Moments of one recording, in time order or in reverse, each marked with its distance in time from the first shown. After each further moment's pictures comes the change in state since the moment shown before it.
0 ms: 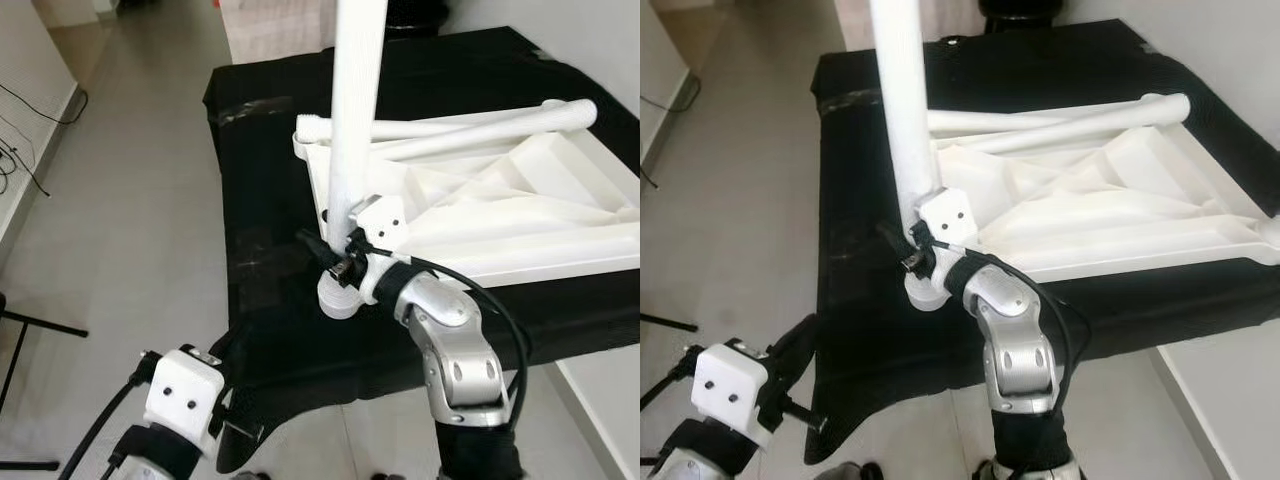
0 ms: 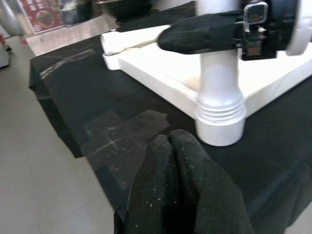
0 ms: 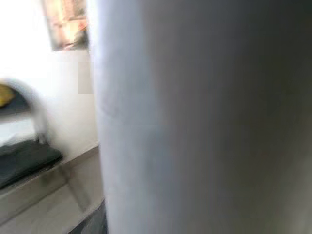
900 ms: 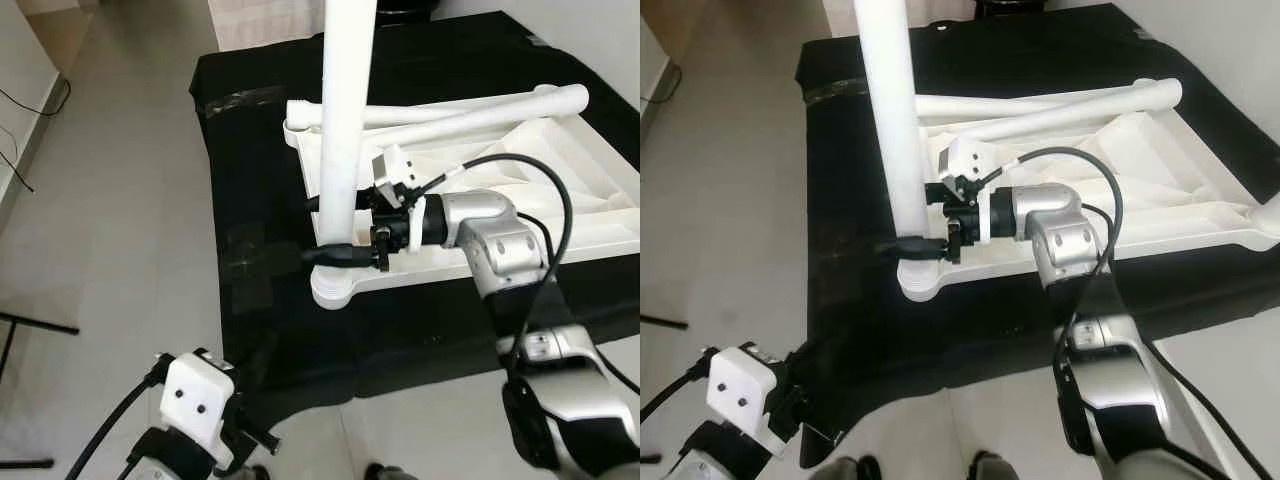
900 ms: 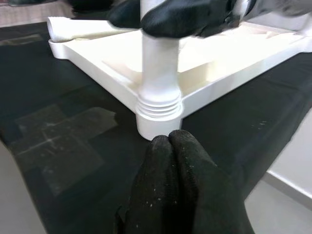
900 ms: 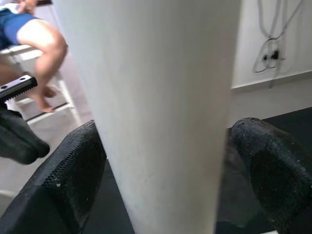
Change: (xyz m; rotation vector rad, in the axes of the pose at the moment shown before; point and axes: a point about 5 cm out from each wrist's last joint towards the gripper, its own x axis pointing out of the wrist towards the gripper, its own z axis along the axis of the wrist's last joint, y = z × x) left arm 0.001 -0.017 0.000 -0.143 -0.007 -0.161; right arm 0.005 -0.067 0.020 0.012 0.005 0.708
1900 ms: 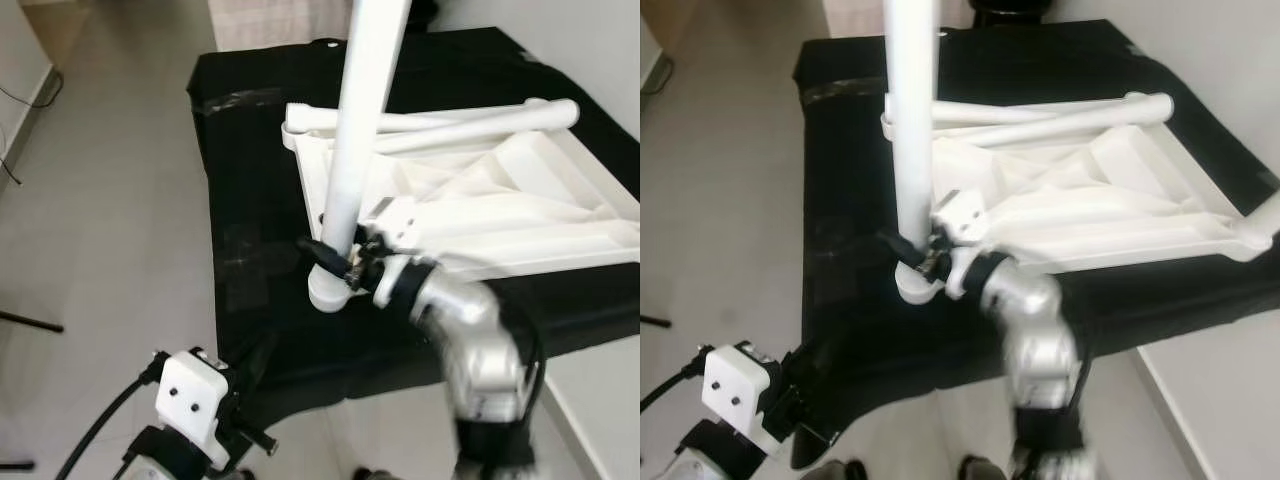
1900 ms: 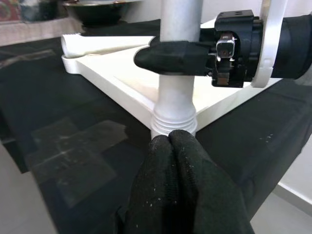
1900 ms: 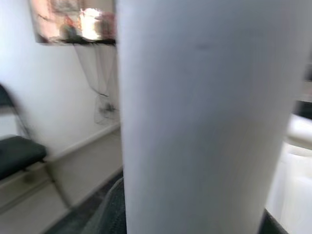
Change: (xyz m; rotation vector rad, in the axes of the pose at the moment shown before) left arm 0.002 0.007 0.003 0.020 -0.024 0.019; right arm 0.028 0.074 -0.032 -0.028 -0.015 -0.873
